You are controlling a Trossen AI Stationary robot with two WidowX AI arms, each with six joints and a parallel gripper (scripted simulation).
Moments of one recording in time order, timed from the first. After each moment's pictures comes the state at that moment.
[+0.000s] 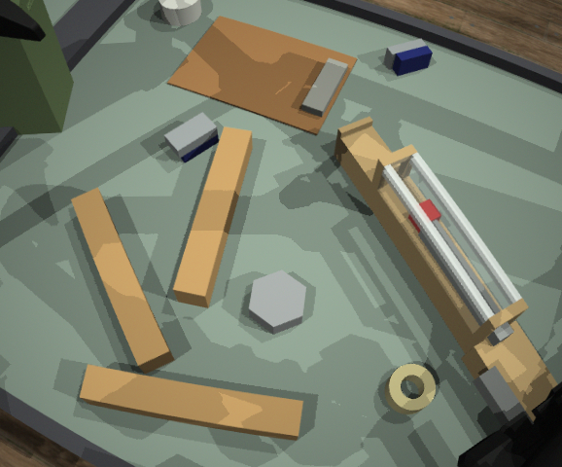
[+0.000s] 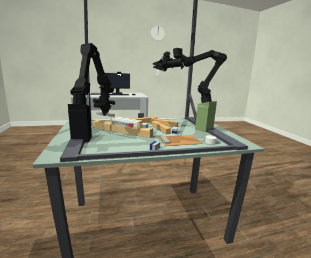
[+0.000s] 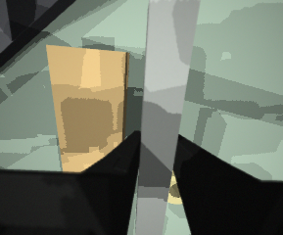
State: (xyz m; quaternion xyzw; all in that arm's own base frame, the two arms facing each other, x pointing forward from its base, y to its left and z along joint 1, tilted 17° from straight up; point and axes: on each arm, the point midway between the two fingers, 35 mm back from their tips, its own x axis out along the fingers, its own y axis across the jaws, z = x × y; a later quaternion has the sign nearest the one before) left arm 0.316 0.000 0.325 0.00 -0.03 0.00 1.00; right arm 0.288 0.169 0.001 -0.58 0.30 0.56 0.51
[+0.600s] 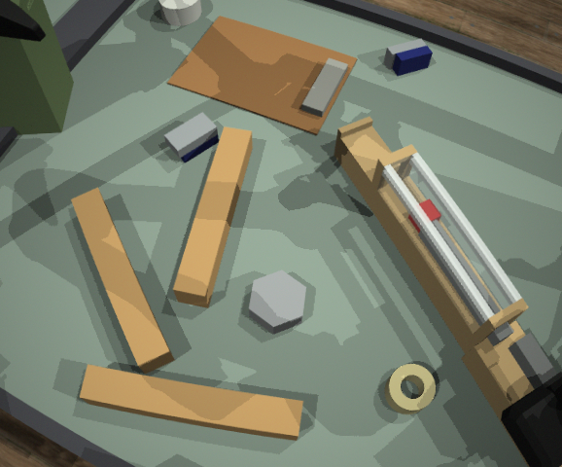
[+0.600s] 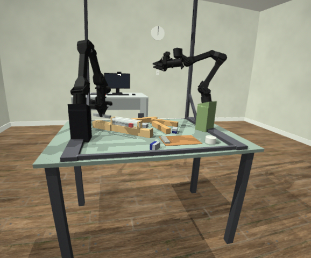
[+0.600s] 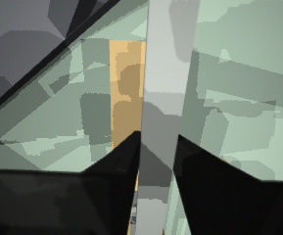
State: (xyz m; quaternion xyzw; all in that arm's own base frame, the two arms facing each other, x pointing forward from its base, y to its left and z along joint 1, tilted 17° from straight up) left arm 0.316 0.000 0.325 0.00 -0.03 0.00 1.00; right arm 0.244 0.147 -0.012 -0.57 0.31 0.55 0.53
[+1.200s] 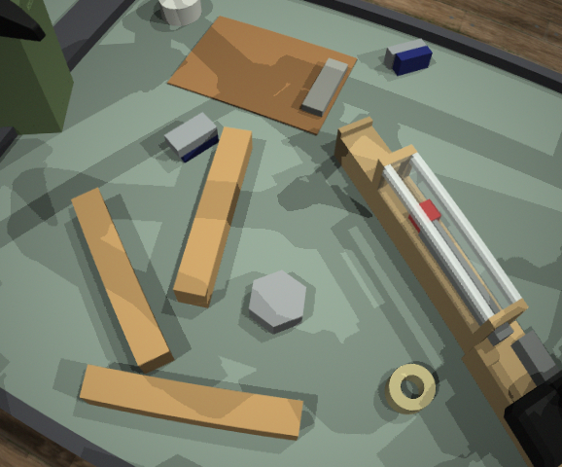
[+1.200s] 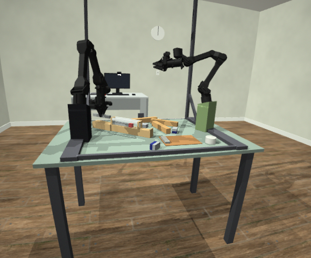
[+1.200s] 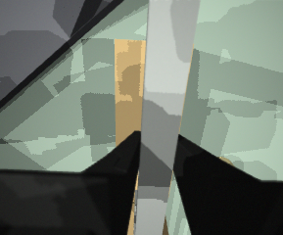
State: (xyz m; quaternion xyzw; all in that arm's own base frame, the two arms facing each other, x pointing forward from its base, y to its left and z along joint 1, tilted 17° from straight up) left arm 0.316 0.000 0.325 0.00 -0.03 0.00 1.00; right arm 0.241 0.146 -0.013 -0.57 0.31 0.55 0.53
